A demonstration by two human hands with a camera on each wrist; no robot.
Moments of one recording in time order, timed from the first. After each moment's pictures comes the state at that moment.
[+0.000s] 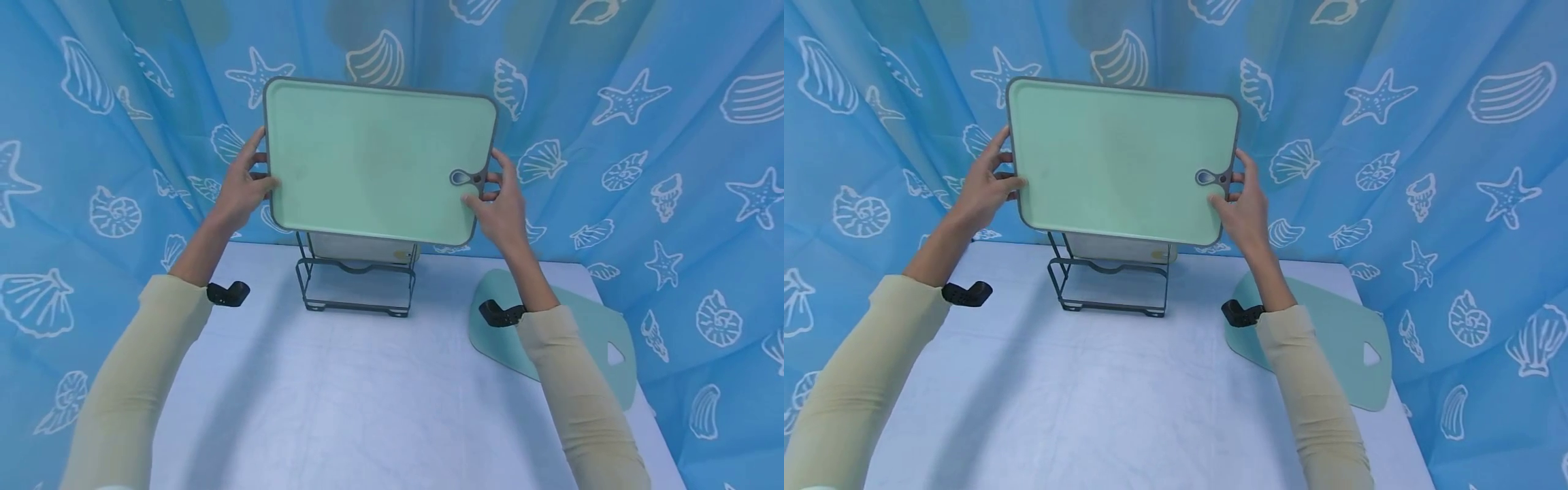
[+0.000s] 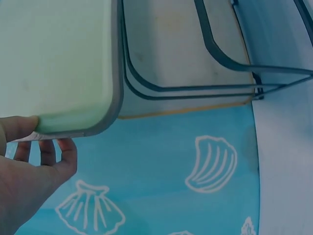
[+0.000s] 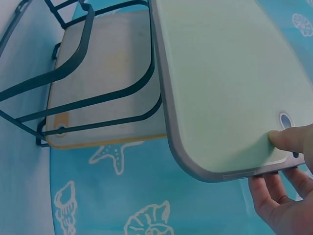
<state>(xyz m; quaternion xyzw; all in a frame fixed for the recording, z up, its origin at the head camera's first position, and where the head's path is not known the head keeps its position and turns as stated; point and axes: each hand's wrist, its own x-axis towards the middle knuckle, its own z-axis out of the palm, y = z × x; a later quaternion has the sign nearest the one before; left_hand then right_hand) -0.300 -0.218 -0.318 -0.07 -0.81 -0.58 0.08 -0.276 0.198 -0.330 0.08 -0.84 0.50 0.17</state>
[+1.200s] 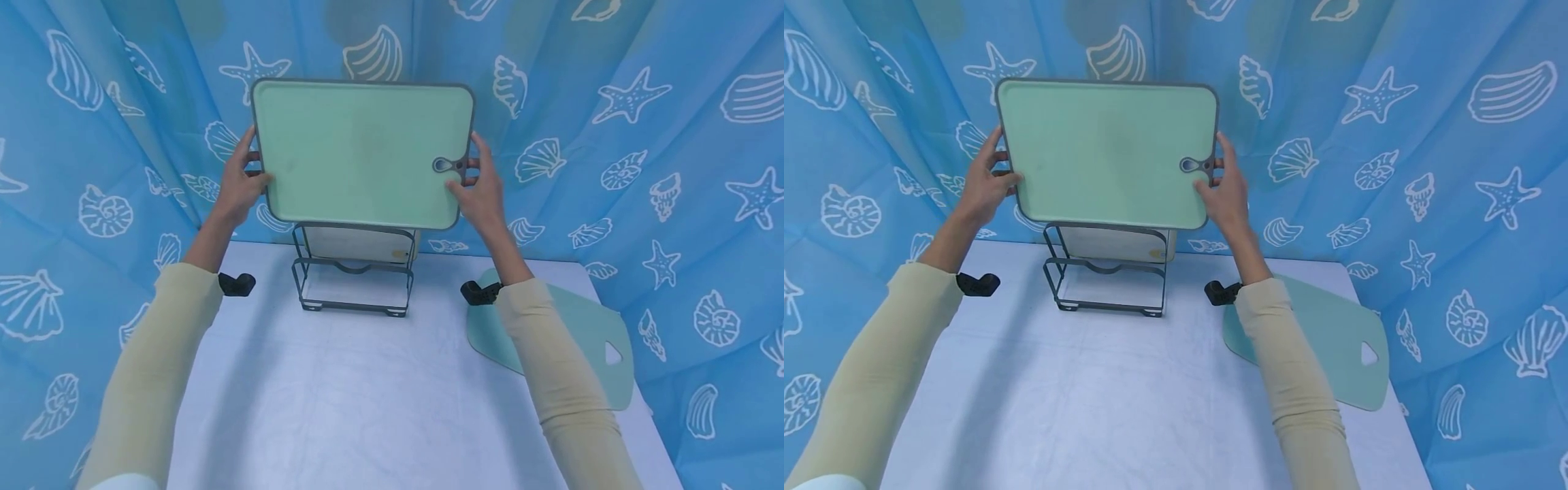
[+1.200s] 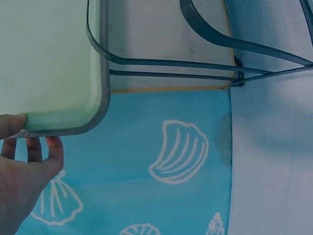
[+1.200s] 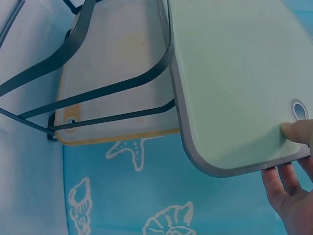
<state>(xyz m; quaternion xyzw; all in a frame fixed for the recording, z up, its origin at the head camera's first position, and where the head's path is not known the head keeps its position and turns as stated) -0.334 -0.228 -0.345 -0.04 -0.81 -0.58 0.12 -0.318 0.176 -0.336 0.08 -0.85 0.49 0.18</state>
